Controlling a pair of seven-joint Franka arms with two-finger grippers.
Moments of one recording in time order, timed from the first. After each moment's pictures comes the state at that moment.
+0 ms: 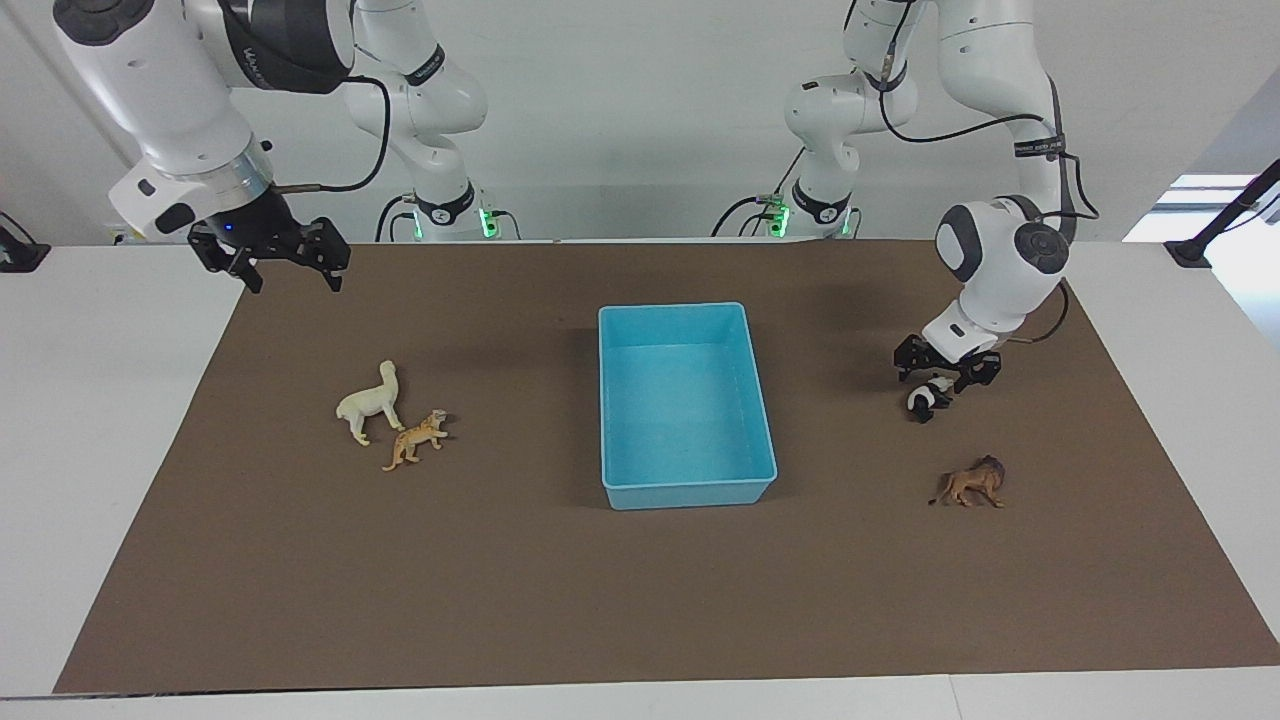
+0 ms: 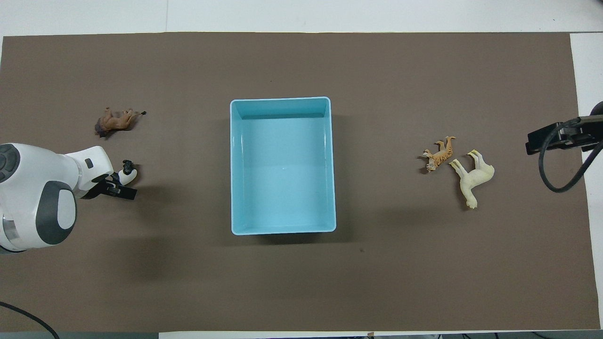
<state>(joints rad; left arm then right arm) 0.09 0.11 -0.02 -2.30 0.01 2.37 0.42 -0.01 0.01 -0.03 -1.61 -0.04 1.55 -0.05</state>
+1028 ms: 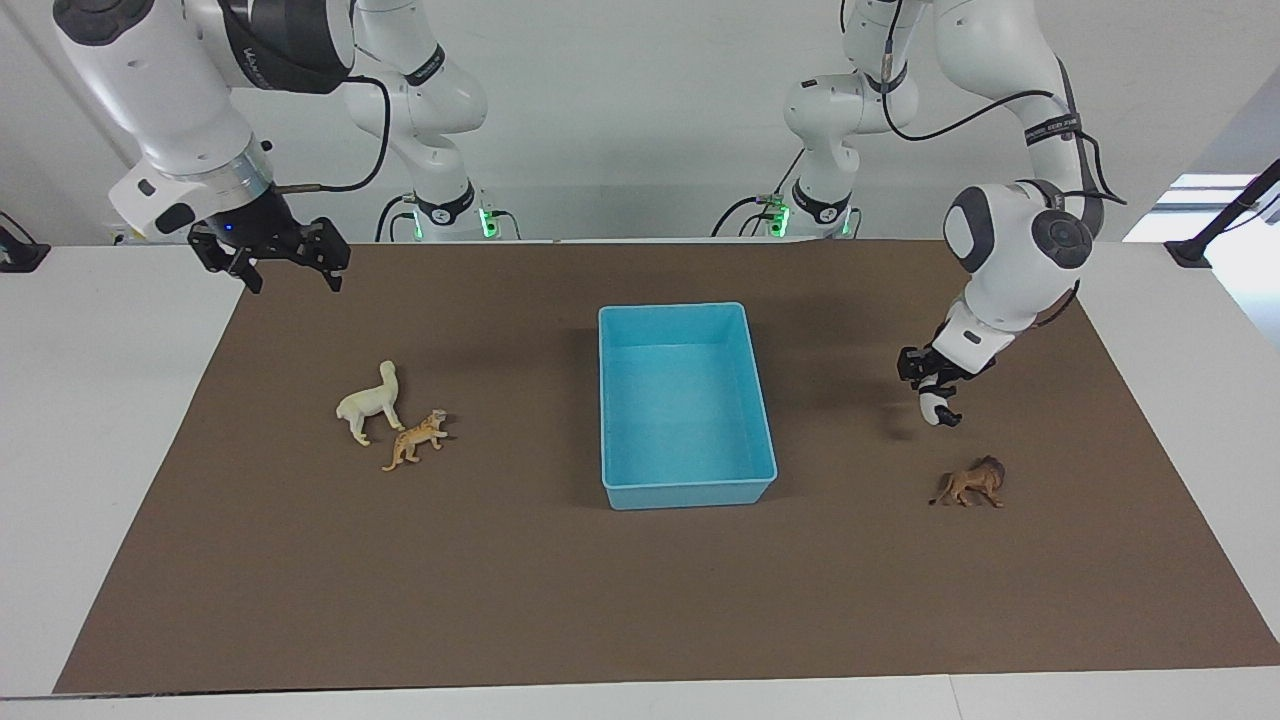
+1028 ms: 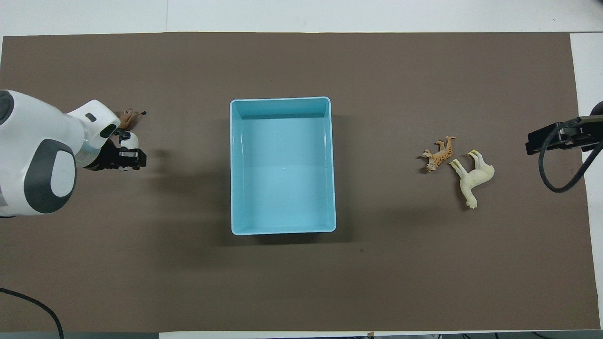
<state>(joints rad) -0.07 0.11 -0.04 -1.99 -0.06 2.05 -0.11 -0.01 0.01 -0.03 -1.61 -0.04 1.55 -0.05</state>
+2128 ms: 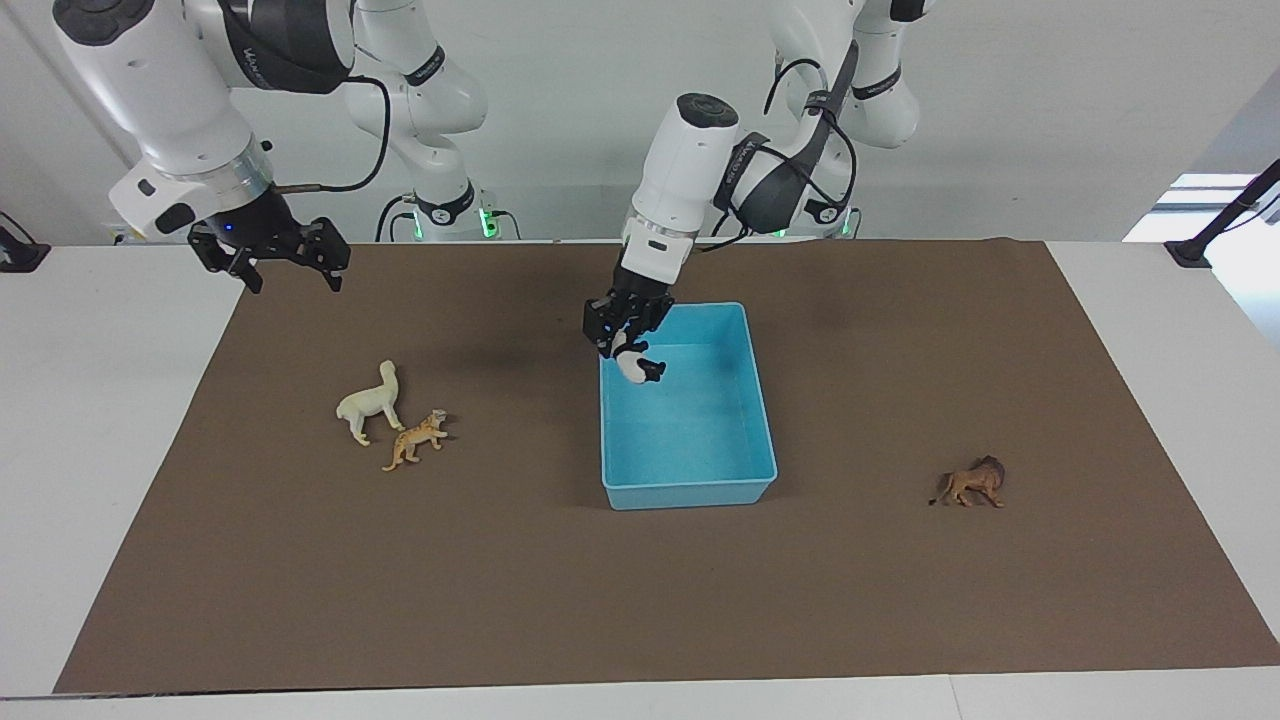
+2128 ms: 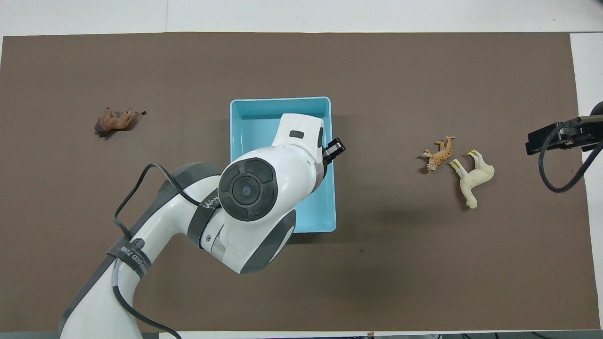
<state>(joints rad) -0.69 0.20 -0.05 -1.84 -0.13 2.42 -1.15 -0.01 0.01 -0.03 -1.61 -0.04 1.55 -0.05</state>
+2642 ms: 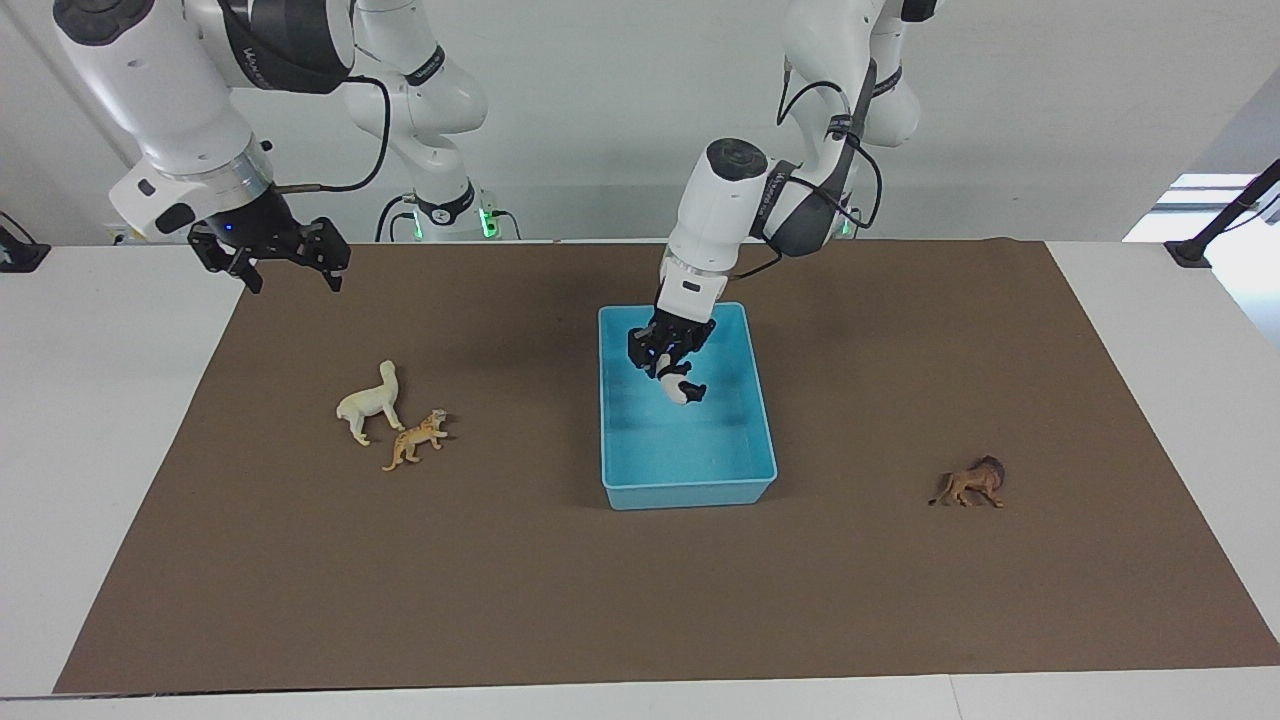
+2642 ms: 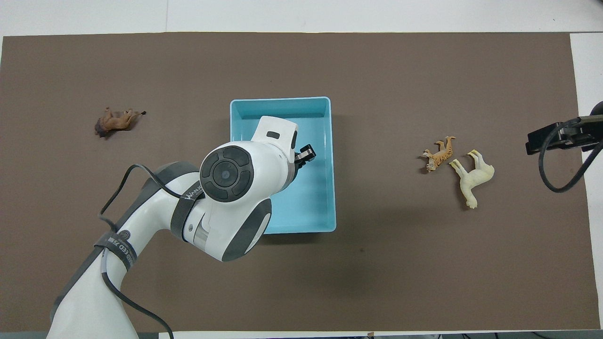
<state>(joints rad) -0.63 0.20 -0.04 -1.93 -0.13 2.40 -1.02 -0.01 0.01 -0.03 -1.61 -0.04 1.55 -0.05</state>
